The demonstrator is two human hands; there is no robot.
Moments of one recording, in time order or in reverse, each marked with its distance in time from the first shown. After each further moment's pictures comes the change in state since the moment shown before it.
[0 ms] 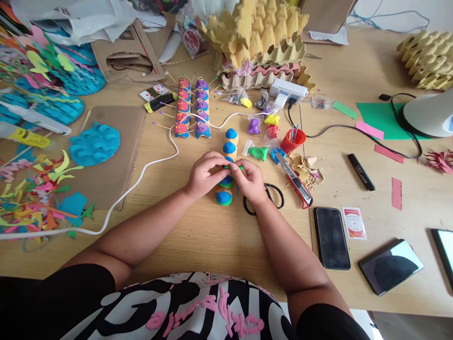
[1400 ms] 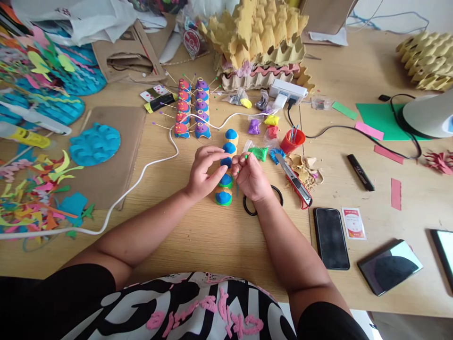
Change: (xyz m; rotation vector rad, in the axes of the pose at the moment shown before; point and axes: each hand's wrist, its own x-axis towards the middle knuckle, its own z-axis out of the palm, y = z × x) left_hand 0.004 0.013 -0.006 0.237 0.016 0.016; right_hand 0.012 -0.010 0.000 0.868 -0.067 0.389
